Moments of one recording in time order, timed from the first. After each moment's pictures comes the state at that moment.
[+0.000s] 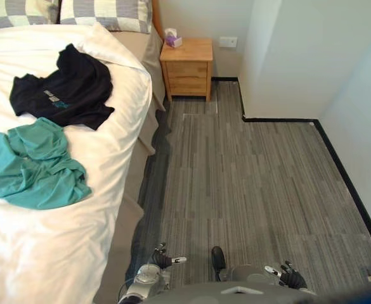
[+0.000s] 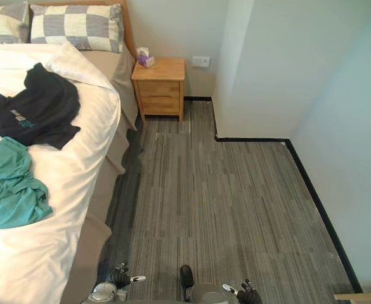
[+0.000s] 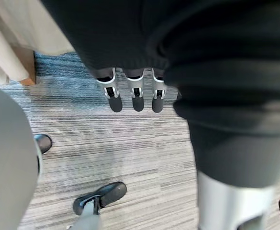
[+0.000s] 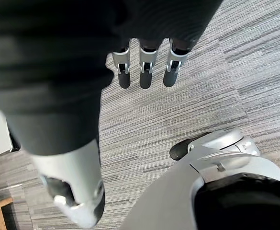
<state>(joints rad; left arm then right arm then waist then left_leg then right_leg) 0.02 0.08 -0.16 1.09 -0.10 -0.04 0.09 0.19 -0.12 -0.05 1.04 0.35 -0.15 0.03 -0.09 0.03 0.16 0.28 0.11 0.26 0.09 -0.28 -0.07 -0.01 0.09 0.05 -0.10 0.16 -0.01</state>
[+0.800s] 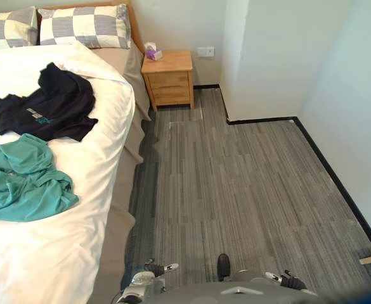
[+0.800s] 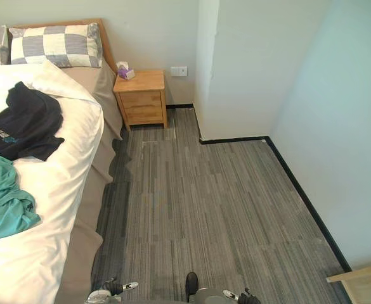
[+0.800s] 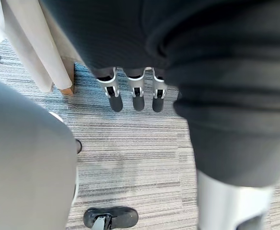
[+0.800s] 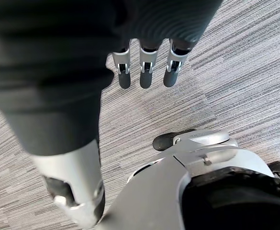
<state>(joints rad) 0.00 0.07 -0.10 1.16 -0.20 0.06 0.15 0.12 -0.16 -0.05 1.13 0.33 -0.04 0.06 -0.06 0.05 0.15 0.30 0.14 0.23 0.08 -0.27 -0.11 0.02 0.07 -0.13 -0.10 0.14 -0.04</state>
